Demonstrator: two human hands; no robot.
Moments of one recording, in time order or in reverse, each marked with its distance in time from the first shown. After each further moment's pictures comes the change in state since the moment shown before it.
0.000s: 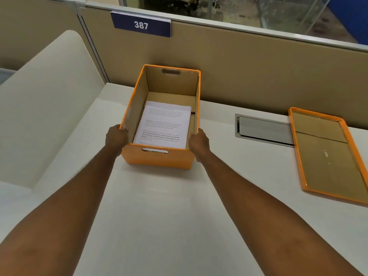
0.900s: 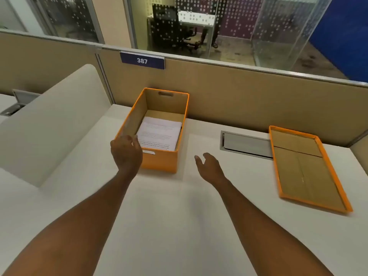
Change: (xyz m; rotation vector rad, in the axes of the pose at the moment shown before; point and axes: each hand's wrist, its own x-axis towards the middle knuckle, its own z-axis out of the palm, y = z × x) left_hand -0.143 0.038 0.024 0.207 0.549 0.428; right_hand -0.069 0.063 -0.112 -0.360 -0.047 -0.331
